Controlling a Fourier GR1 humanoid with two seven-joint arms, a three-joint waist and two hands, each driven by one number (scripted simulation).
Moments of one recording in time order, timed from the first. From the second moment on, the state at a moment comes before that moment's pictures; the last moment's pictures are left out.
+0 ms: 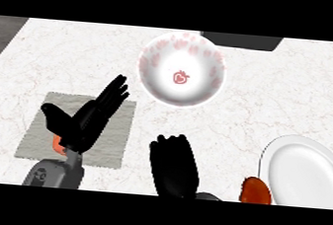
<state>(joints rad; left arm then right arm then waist) -0.15 0.06 -0.14 -1.55 0.19 -0.09 0.18 -0.38 -0.04 0.86 -1.60 1.04 0.28 0.79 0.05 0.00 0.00</state>
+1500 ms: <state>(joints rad) -0.12 0.05 -0.12 -1.56 0.18 -0.09 0.16 -1.04 0.00 0.58 -1.51 0.85 0.15 0.97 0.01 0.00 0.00</state>
